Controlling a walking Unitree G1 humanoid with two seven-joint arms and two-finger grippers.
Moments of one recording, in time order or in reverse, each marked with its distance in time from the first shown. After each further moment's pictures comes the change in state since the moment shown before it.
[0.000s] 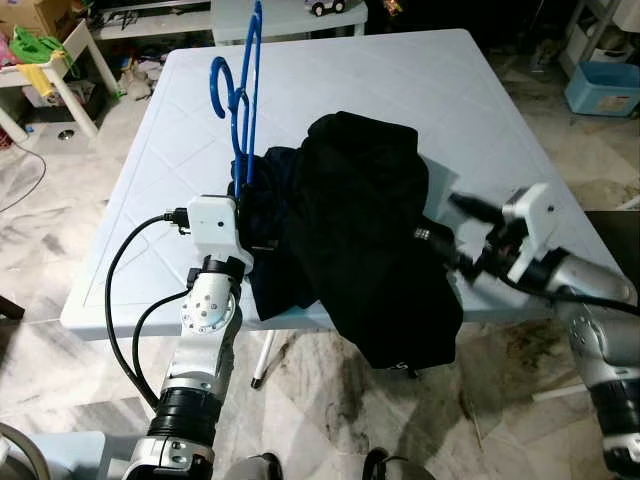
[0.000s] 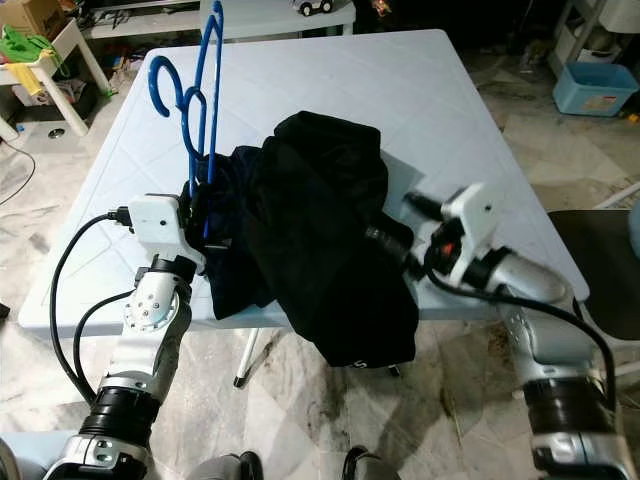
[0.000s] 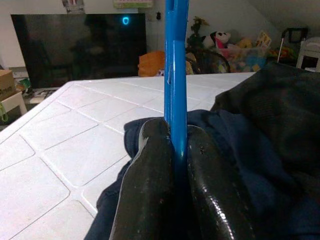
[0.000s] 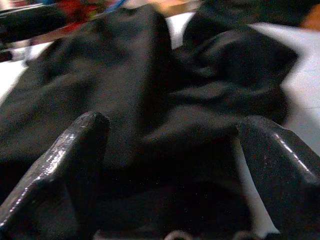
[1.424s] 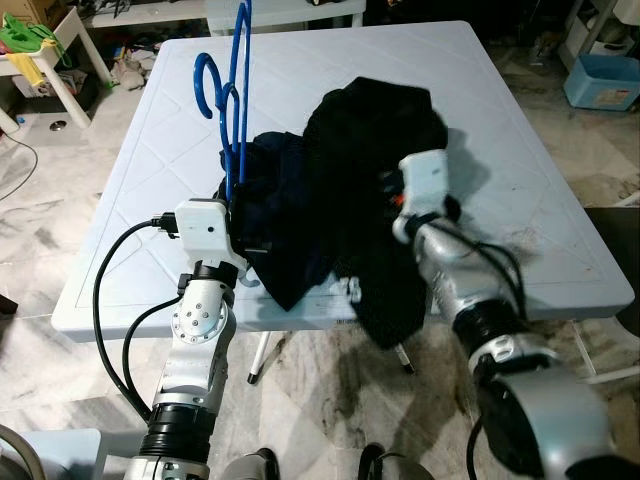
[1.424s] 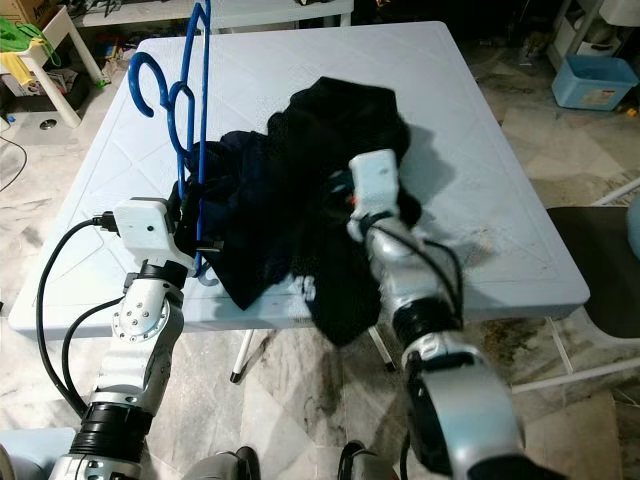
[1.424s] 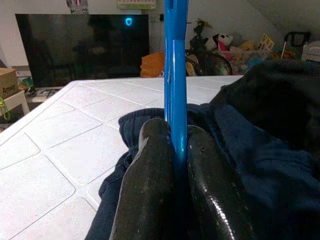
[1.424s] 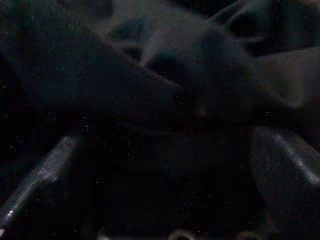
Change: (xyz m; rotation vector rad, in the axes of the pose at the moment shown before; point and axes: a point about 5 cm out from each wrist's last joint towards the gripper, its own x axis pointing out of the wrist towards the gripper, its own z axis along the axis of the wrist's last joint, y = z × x) left arm -0.013 0.006 0.006 0.002 -0.017 0.024; right arm 0.121 -0.002 0.002 0.069 -0.037 -0.609
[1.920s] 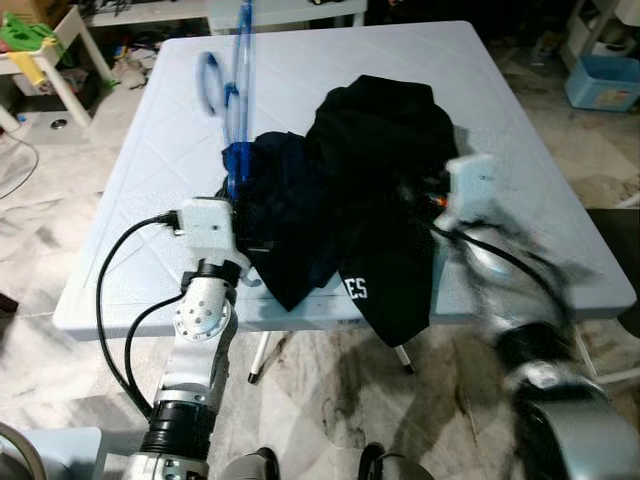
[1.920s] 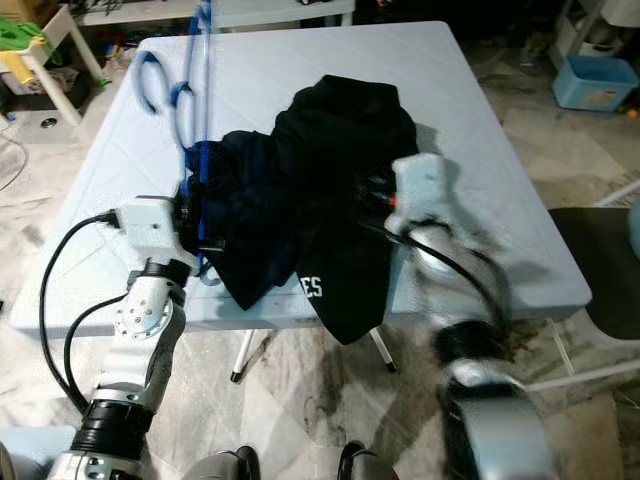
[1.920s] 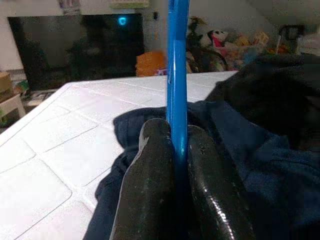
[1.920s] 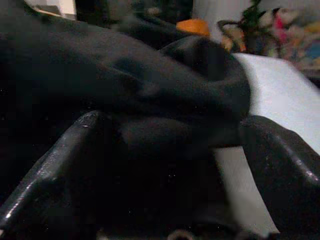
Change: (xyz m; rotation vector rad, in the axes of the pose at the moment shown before) left arm 0.003 -0.001 -0.001 0.042 0.009 -0.051; right arm -0.033 -0.049 0.001 -0.129 -0.120 0.019
